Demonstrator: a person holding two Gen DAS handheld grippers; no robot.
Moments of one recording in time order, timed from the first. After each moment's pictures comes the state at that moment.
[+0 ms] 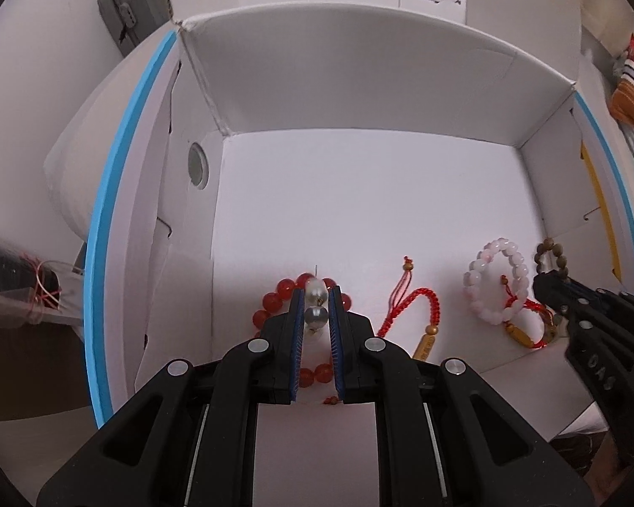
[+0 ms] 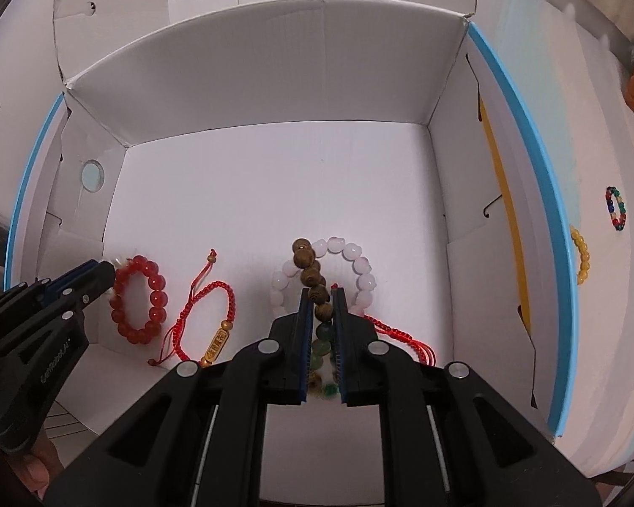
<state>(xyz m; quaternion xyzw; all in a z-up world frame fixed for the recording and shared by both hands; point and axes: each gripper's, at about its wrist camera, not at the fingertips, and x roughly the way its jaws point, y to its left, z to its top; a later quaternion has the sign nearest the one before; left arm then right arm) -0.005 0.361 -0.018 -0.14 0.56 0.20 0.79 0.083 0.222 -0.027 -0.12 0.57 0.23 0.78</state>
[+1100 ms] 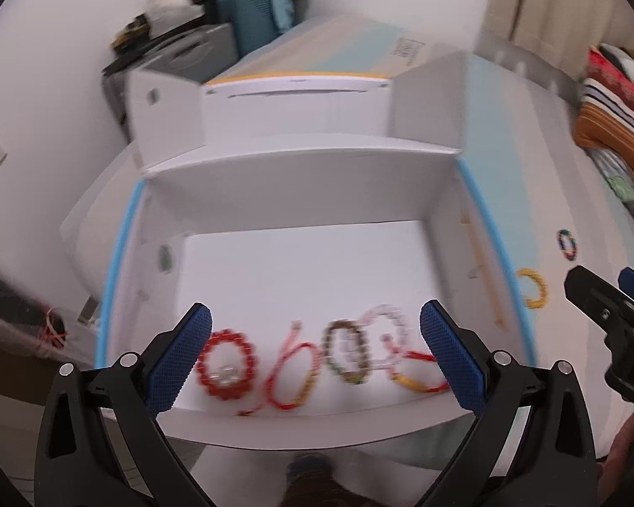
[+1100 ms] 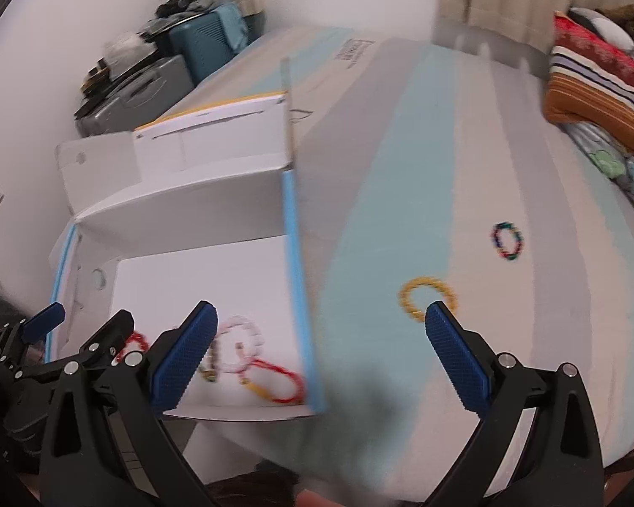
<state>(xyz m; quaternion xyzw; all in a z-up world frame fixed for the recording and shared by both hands) 0.020 0.260 0.070 -0.09 0.46 0.20 0.86 0.104 0.081 0.085 -0.04 0.45 0.18 0.87</state>
